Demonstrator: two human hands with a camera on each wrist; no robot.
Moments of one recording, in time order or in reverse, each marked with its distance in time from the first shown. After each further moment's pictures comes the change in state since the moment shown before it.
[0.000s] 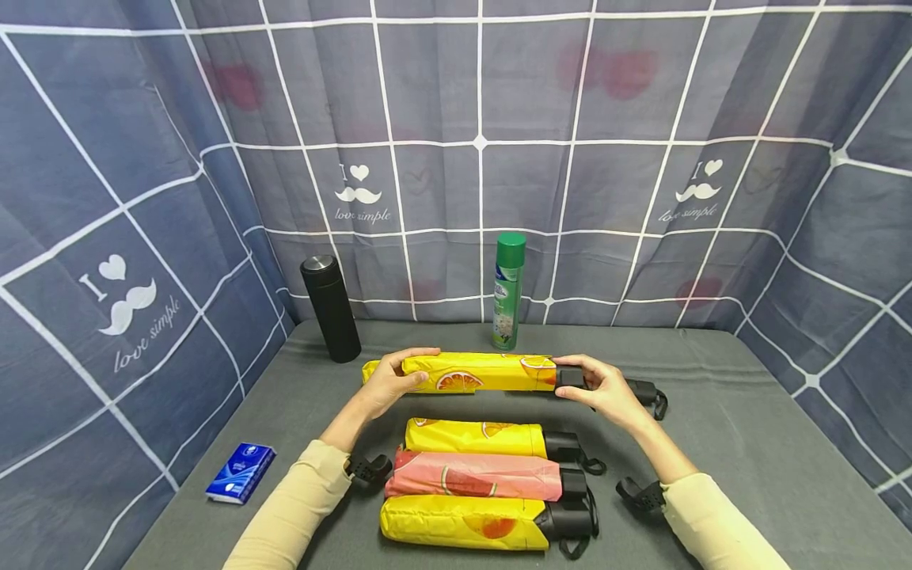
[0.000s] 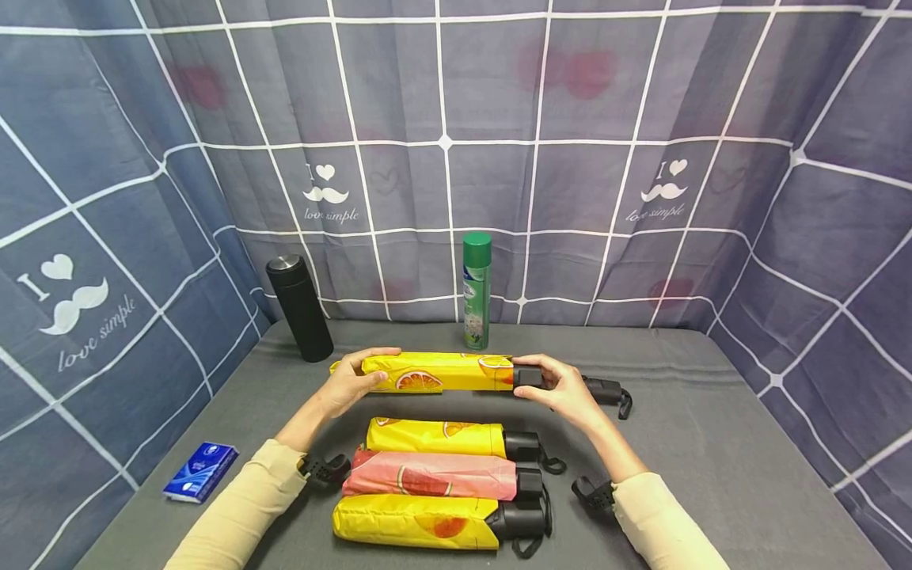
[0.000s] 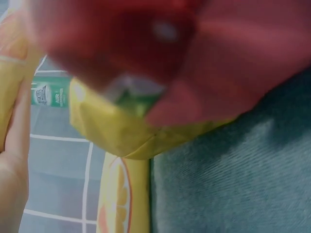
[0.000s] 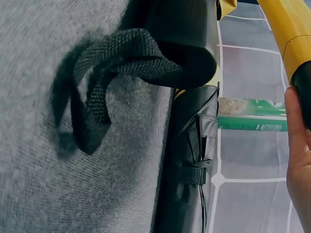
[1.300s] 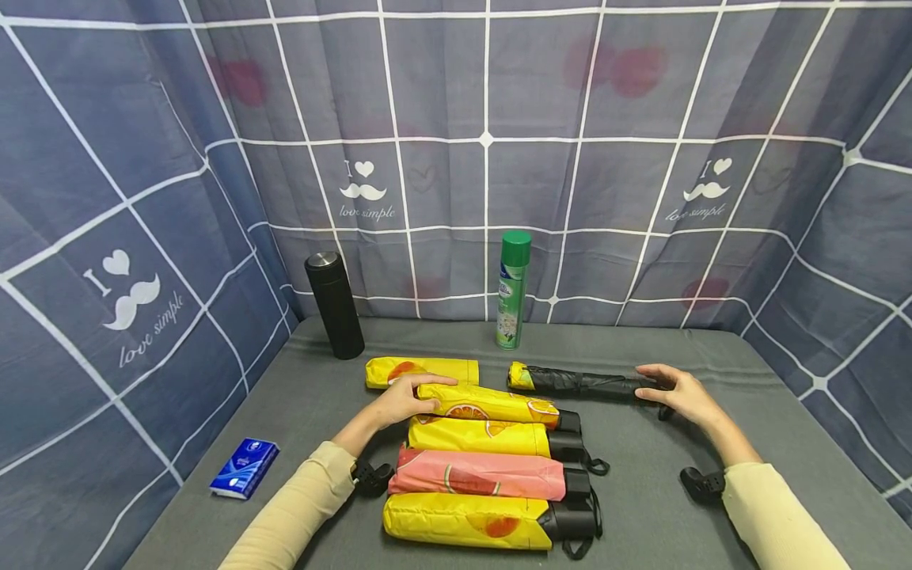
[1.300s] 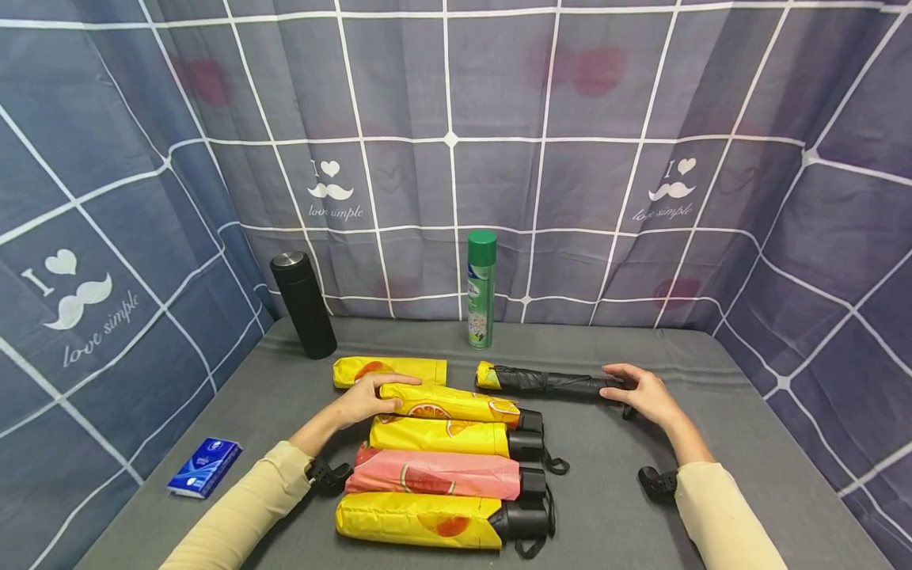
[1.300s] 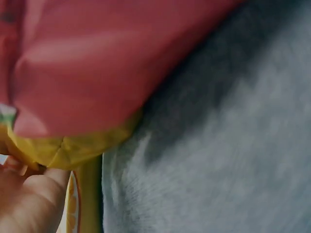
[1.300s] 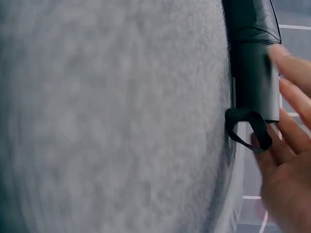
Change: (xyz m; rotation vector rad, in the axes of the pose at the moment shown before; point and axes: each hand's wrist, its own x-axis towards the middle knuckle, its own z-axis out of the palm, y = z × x) left_hand -0.011 -0.001 0.013 0.510 -0.151 -0.103; right_hand -0.036 0.113 -0.102 -0.292 -0.062 0.338
